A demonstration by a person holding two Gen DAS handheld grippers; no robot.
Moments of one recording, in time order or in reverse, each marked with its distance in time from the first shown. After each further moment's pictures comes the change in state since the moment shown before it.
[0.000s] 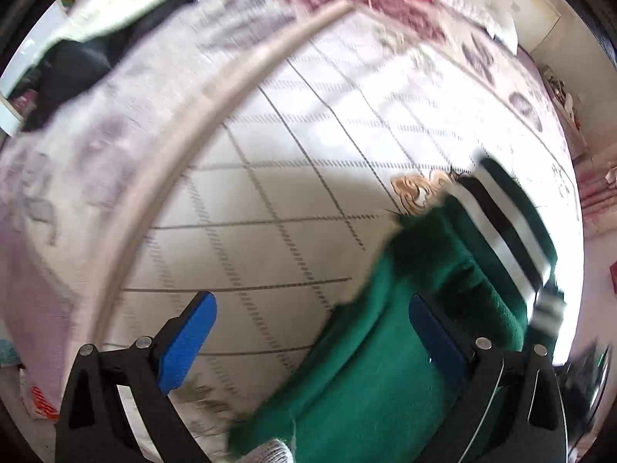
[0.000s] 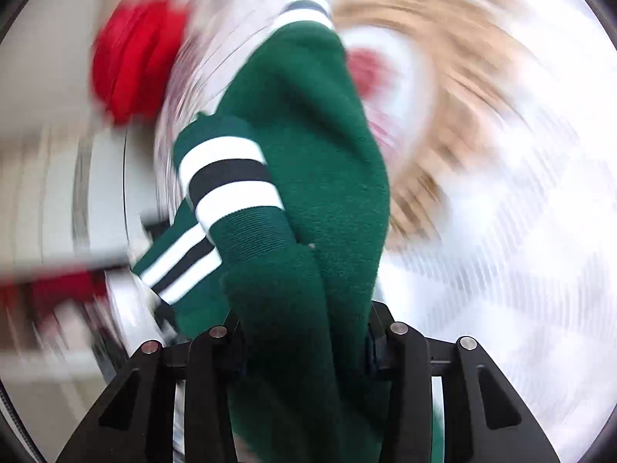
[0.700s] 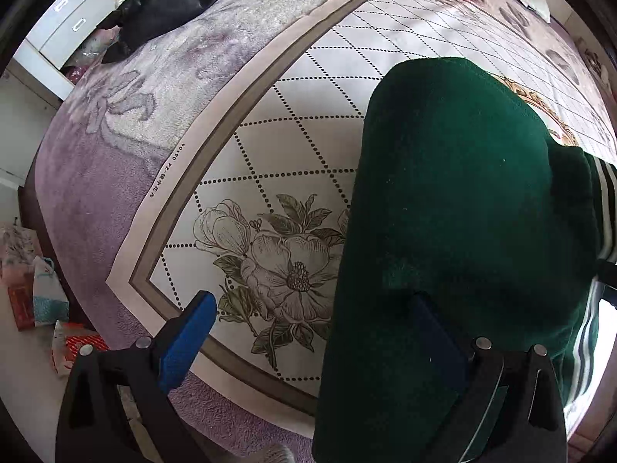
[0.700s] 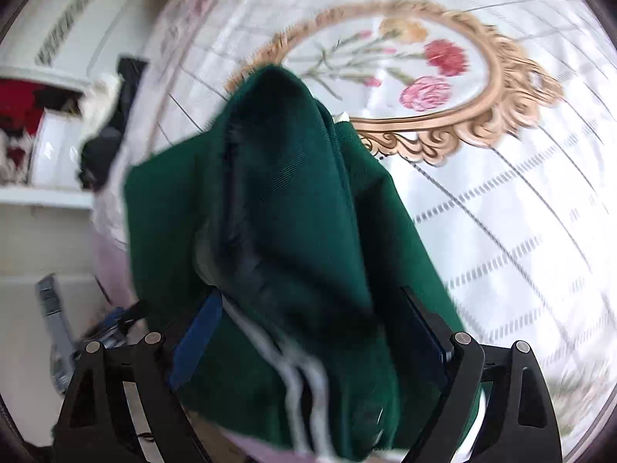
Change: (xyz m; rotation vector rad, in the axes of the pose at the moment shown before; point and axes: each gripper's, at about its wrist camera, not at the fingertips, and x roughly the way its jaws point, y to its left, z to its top) left arm -0.005 0.049 -0.136 -0.028 0.070 0.202; right arm 0.011 0.089 -0.028 -0.752 0.320 -0.454
